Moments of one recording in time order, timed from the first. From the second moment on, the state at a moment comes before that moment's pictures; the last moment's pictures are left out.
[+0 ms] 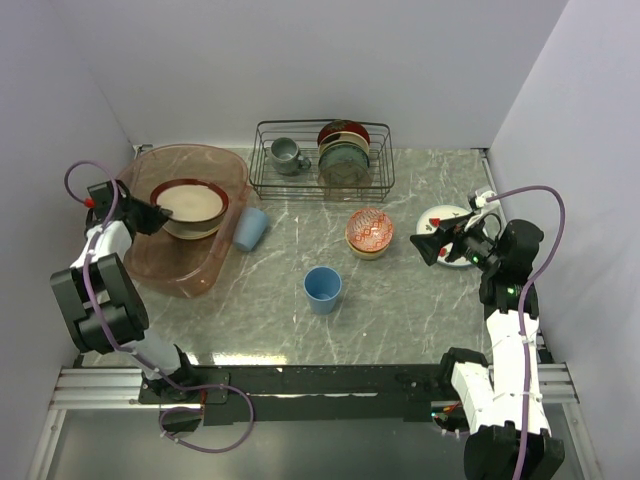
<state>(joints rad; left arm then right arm) 0.41 1.57 1.03 -0.18 0.32 -0.88 -0.23 0.74 0.70 -0.22 -0.83 -0.01</state>
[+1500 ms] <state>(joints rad) 0.41 1.32 1.16 -0.39 0.31 -0.59 -0.23 0.78 0.70 -0.23 -0.75 -0.07</state>
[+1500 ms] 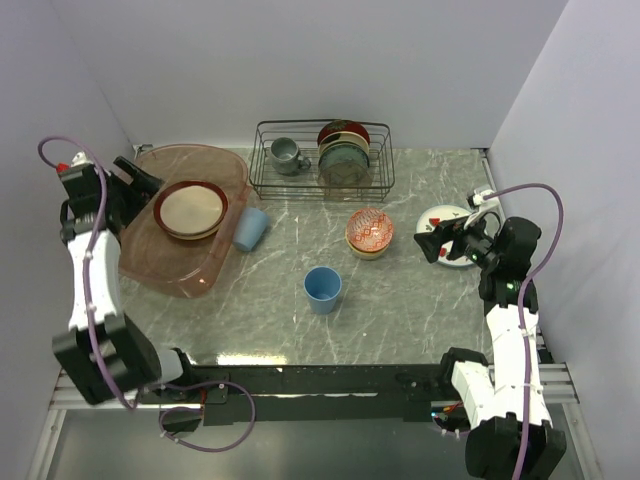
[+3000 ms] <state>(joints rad) -0.04 0.45 0.63 -0.23 0.11 -0.30 0.03 1.43 0.70 -0.29 0.05 -0.73</state>
